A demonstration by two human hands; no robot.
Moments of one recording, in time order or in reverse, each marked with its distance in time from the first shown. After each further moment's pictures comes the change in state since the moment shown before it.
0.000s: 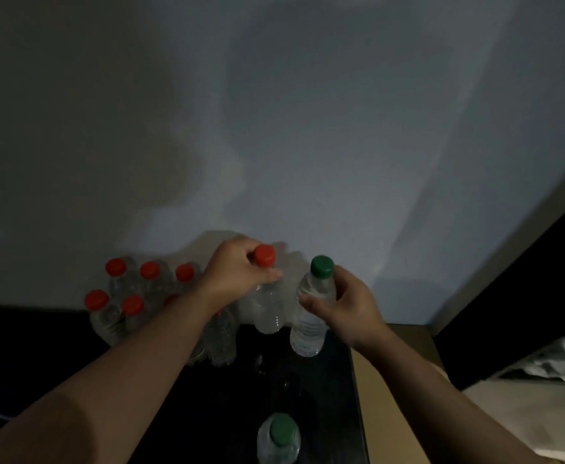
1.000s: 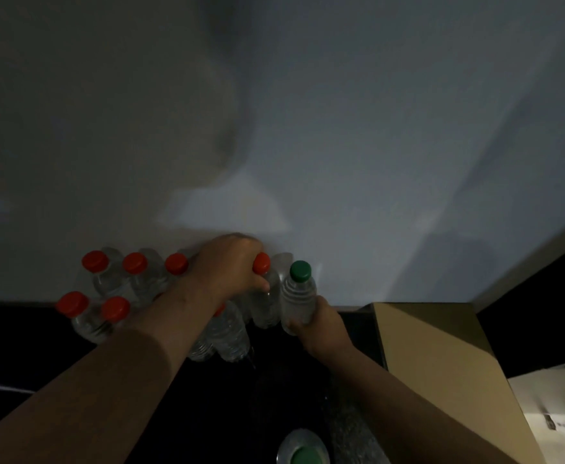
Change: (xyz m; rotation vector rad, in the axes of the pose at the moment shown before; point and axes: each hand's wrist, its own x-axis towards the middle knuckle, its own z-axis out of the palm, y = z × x) left_hand 0.047 -0.066 0.012 0.760 -0.266 0.054; right_hand 0.052 0.136 0.108 -0.179 -0.101 0.406
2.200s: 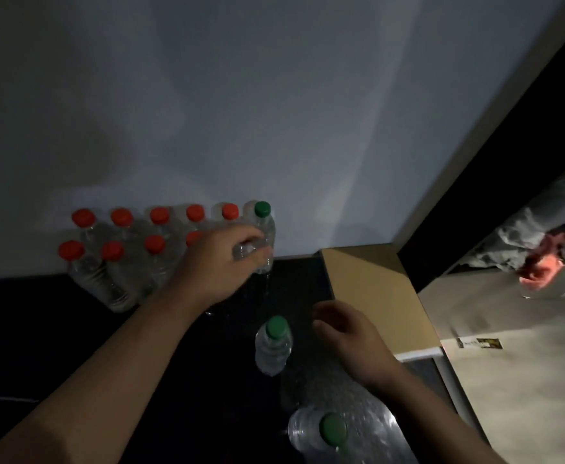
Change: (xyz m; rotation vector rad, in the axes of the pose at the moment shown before) left_hand -0.155 0.064 -0.025 -0.650 0.158 0.128; right_hand -0.238 0.009 -0.064 0.128 0.085 -0.056
